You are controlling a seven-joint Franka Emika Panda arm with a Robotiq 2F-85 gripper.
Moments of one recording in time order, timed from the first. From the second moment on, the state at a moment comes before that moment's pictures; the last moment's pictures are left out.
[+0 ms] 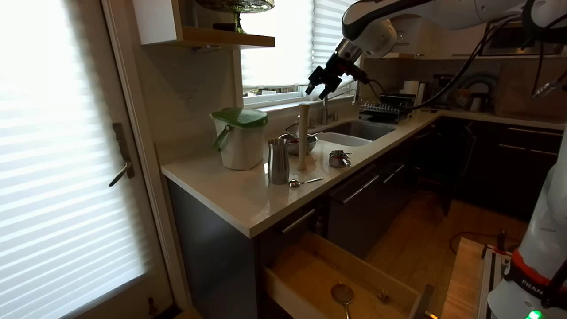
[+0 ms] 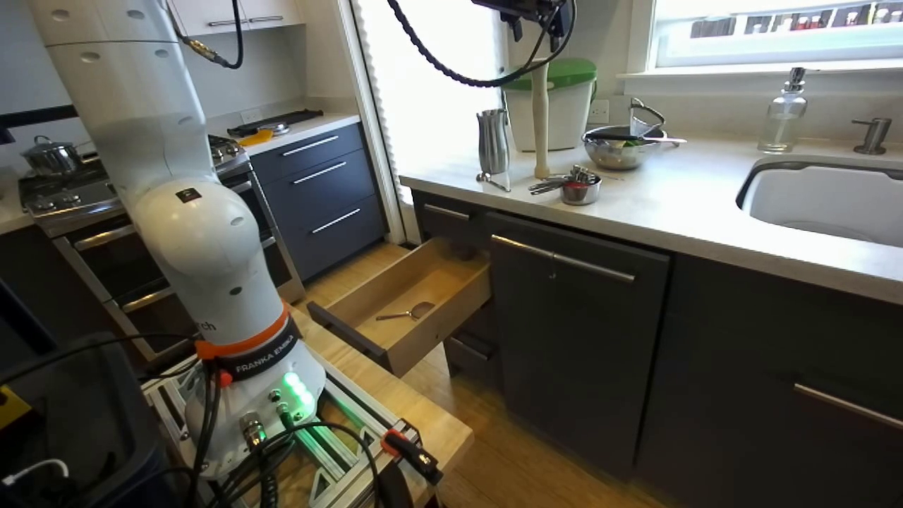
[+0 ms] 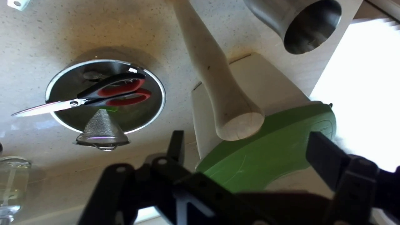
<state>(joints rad) -0.07 0.07 -0.17 -1.72 0.48 2.27 -0.38</state>
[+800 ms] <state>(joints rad) -0.10 0.19 -0.11 -1.61 0.41 2.25 -0.28</state>
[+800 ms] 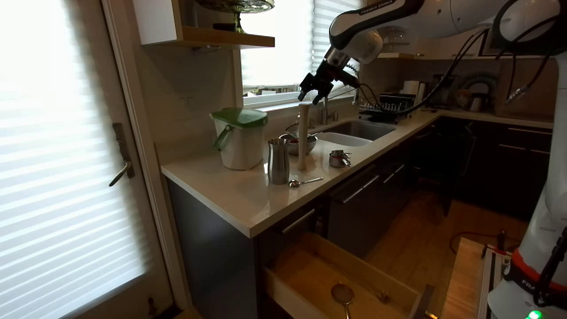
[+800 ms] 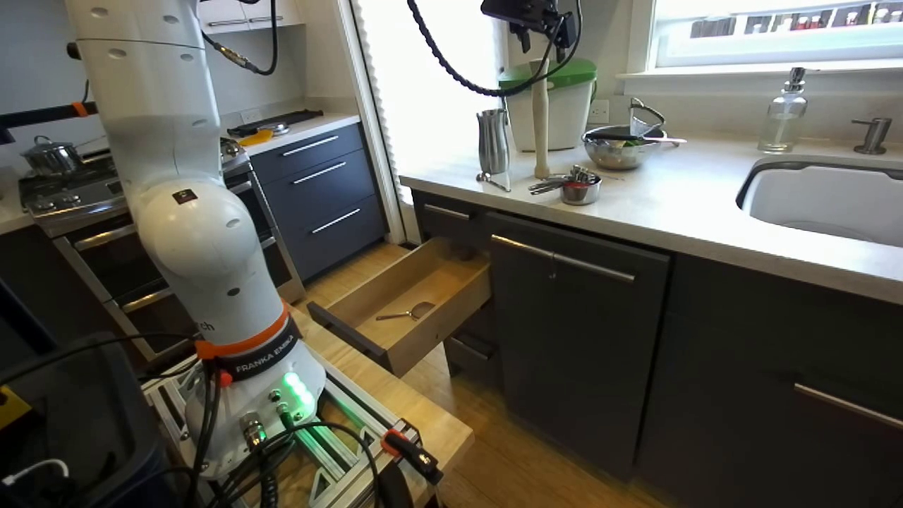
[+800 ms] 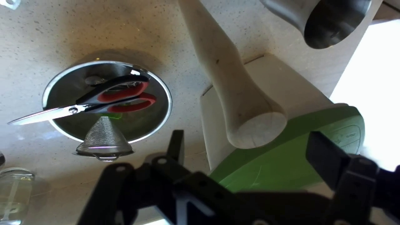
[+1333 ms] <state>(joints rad) -0.10 0.20 -0.09 -1.59 0.33 2.19 -0.24</state>
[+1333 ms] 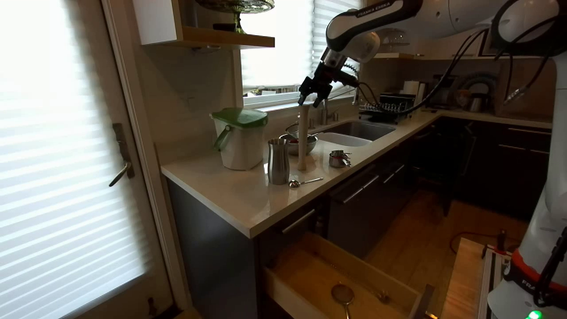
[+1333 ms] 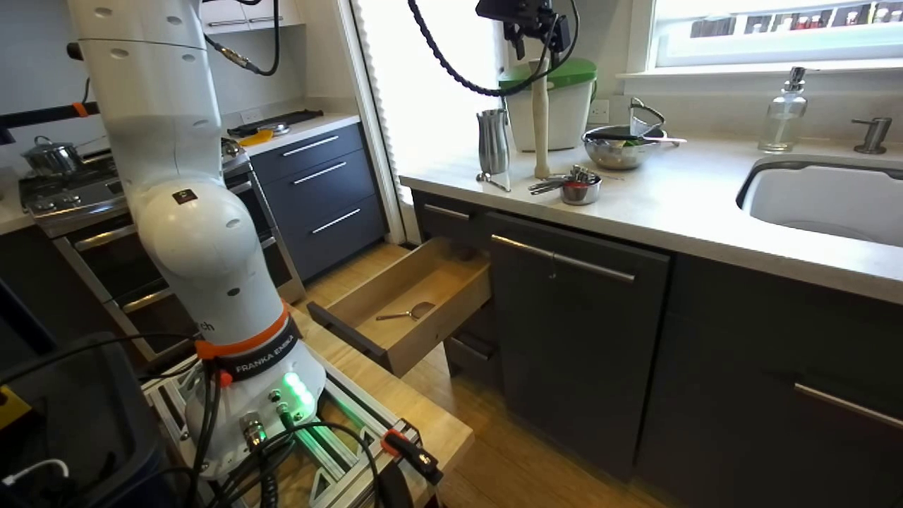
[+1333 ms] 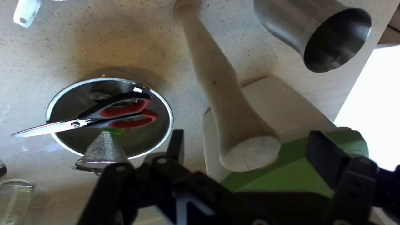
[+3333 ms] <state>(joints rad) -0.11 -0.05 -0.06 -1.43 0.40 1.83 -0.37</state>
